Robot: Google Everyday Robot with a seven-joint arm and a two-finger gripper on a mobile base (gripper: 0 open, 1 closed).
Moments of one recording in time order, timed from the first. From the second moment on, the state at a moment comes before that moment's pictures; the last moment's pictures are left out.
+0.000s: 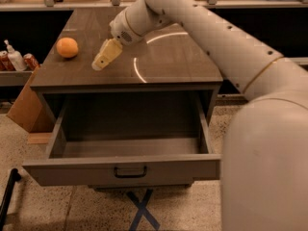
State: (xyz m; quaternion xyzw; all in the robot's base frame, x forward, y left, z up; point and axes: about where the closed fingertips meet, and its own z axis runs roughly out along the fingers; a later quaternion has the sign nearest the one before) arm 0.716 0.142 0.897 -0.60 0.66 0.21 0.40
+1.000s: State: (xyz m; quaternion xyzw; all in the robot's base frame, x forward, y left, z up) arm 0.764 0.225 0.896 -0.60 0.64 0.23 0.43
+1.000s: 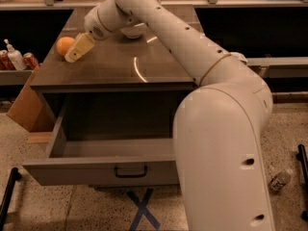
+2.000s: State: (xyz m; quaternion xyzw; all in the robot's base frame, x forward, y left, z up) arm 0.777 0.266 0.892 -0.58 0.64 0.25 0.44
